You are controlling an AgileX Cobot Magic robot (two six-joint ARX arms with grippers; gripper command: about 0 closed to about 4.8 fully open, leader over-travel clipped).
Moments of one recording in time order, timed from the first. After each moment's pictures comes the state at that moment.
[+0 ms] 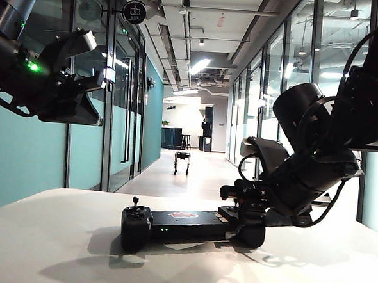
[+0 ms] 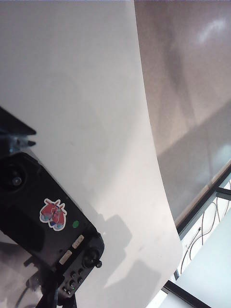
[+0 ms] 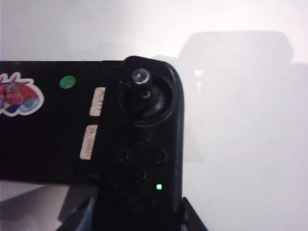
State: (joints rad) left arm -0.25 1.51 0.68 0.47 0.27 0.00; right arm 0.46 1.98 0.80 0.54 0.03 0.16
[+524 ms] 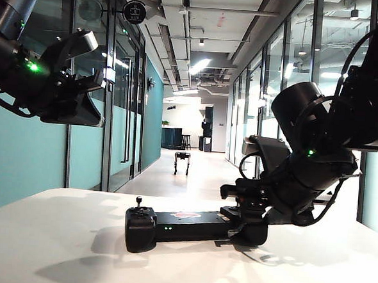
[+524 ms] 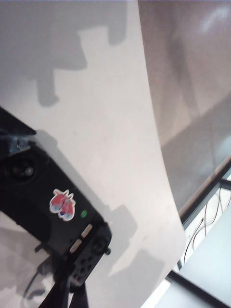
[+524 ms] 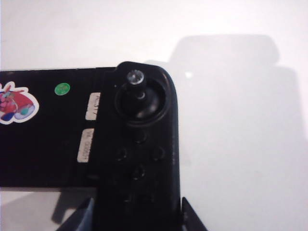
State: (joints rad) left arm -0.26 1.51 0.68 0.46 0.31 0.00; right arm 0.46 1.98 0.80 0.55 0.10 0.18
